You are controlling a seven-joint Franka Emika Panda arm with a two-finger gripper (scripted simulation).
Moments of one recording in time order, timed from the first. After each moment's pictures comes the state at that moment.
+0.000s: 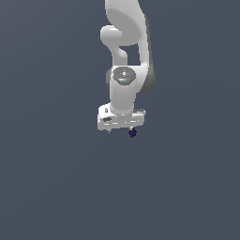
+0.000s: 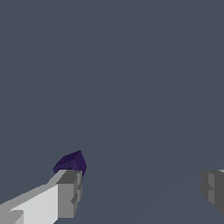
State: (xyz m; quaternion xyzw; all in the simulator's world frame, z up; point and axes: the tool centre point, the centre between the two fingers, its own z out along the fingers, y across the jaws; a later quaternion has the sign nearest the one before) arm -0.018 0.001 0.130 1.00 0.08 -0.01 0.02
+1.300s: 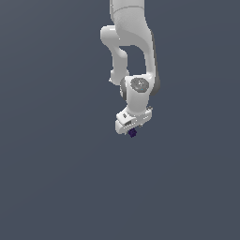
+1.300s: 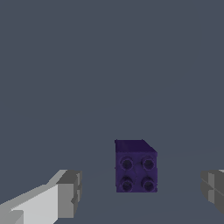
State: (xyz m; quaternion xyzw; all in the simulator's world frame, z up) arm -0.072 0.071 0.058 0.97 0.25 0.00 0.00
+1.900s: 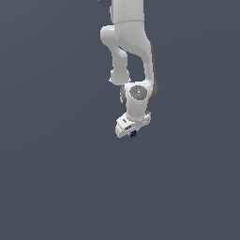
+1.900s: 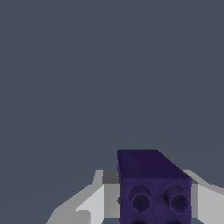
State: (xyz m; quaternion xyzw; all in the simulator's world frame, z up) arm -0.073 0.072 0.022 0.97 0.26 0.00 0.00
